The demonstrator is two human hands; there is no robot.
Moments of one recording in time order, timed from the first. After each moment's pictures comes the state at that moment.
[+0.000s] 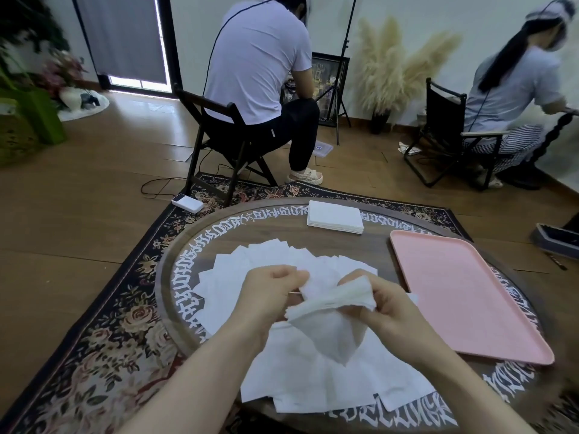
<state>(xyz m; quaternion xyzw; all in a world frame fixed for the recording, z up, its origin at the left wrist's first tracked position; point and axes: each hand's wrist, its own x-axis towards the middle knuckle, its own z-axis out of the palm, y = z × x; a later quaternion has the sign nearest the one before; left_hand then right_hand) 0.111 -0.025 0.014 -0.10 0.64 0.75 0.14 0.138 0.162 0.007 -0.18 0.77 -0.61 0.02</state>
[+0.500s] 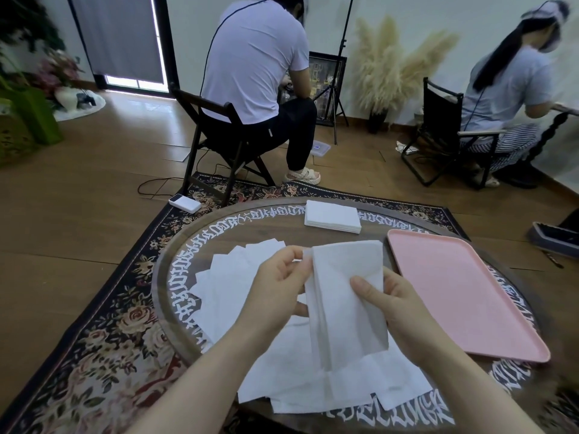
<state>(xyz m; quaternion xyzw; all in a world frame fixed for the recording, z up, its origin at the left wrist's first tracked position) 0.116 -0.017 0.018 0.06 0.64 0.76 0.10 0.131 0.170 0.005 0.02 0.66 -0.75 0.04</state>
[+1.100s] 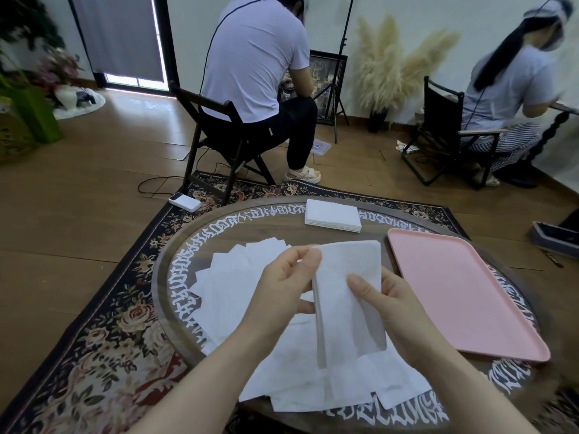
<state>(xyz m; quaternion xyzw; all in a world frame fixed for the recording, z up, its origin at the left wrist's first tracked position) 0.119 -0.014 0.016 0.07 0.62 0.78 0.11 0.132 0.165 0.003 0.03 0.68 -0.73 0.04</state>
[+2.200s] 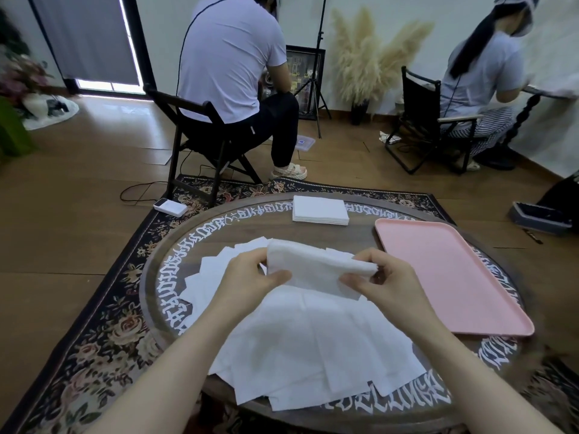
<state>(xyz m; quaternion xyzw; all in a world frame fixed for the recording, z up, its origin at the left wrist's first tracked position) 0.067 -0.043 -0.021 0.11 0.84 0.53 0.00 0.120 0.188 -0.008 -0.02 0.84 -0.53 -0.11</state>
